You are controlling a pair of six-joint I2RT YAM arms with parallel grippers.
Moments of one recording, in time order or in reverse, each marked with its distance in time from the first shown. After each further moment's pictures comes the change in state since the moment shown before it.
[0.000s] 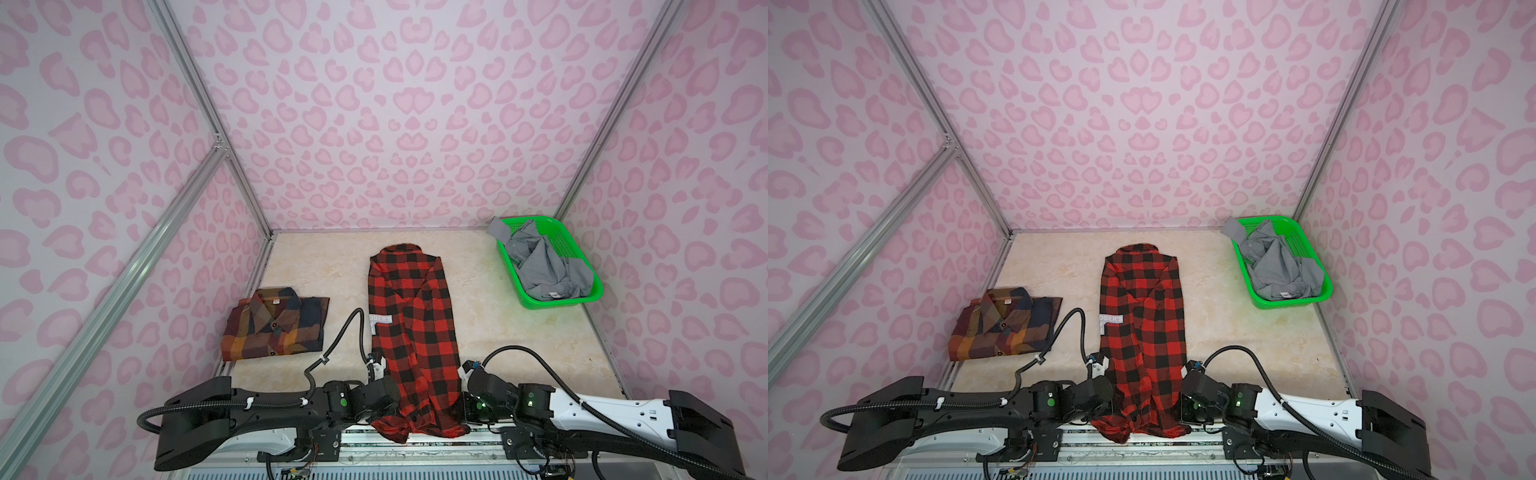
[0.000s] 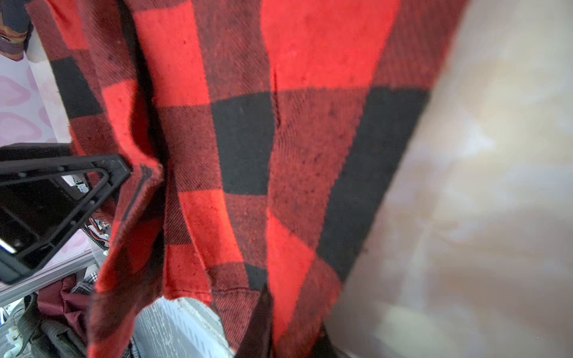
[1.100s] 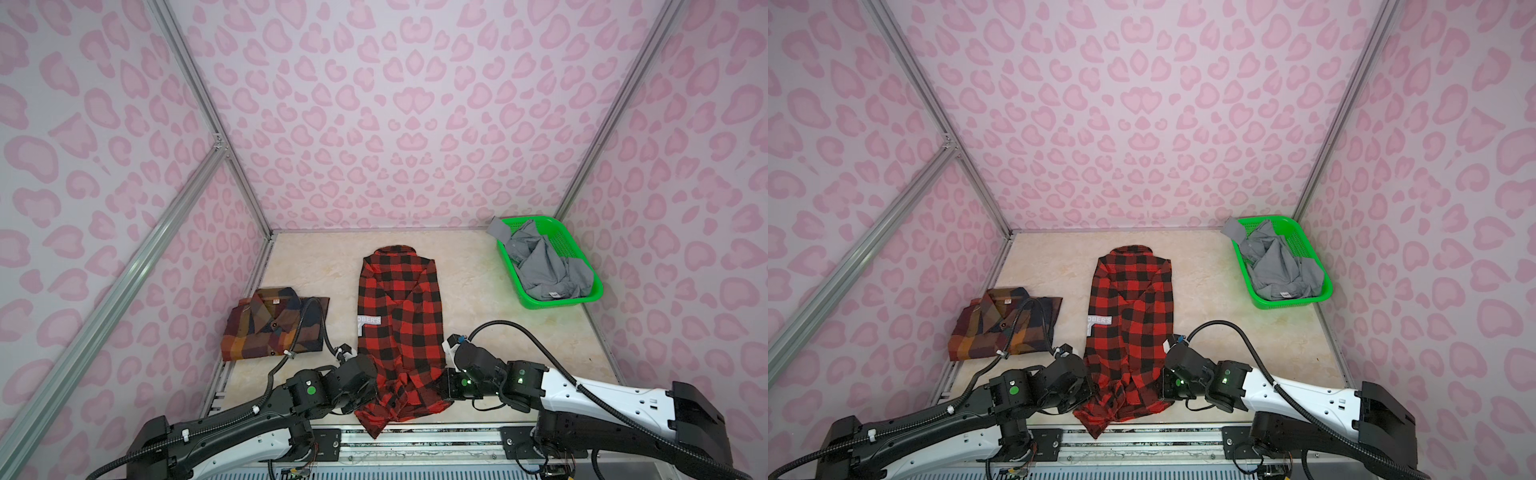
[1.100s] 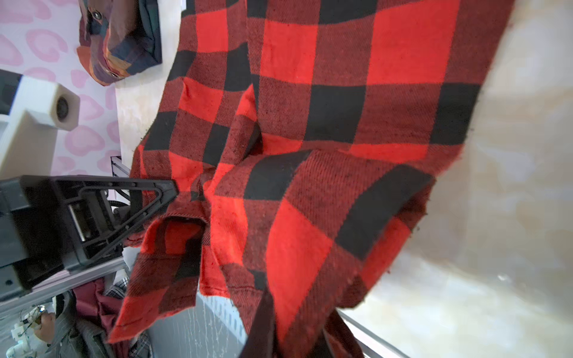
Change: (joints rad) left arm 0.230 -0.314 0.142 -0.410 0.111 -0.151; right arm -0.078 0.116 0.319 -0.106 0.021 -0.148
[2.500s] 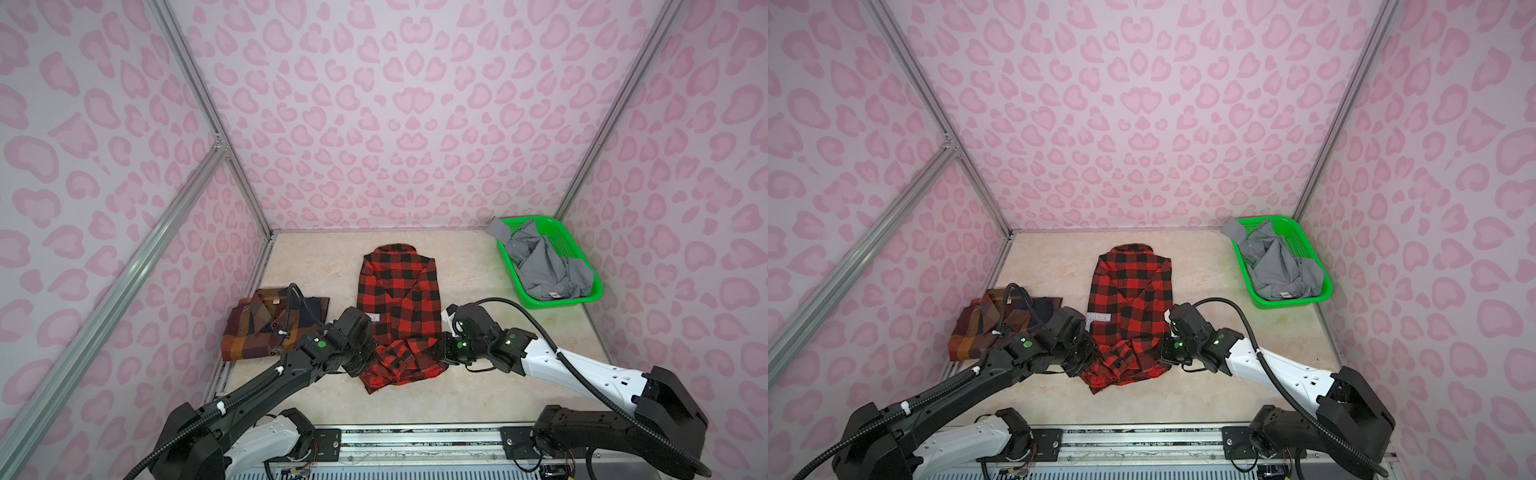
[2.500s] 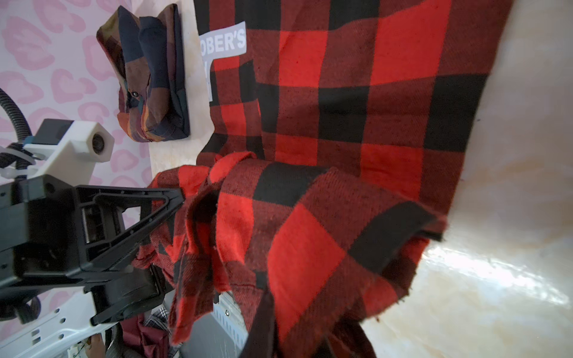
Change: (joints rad) left arm 0.390 0.283 0.206 0.035 0.205 -0.034; right arm -0.311 0.202 0.152 0.039 -0.204 -0.135
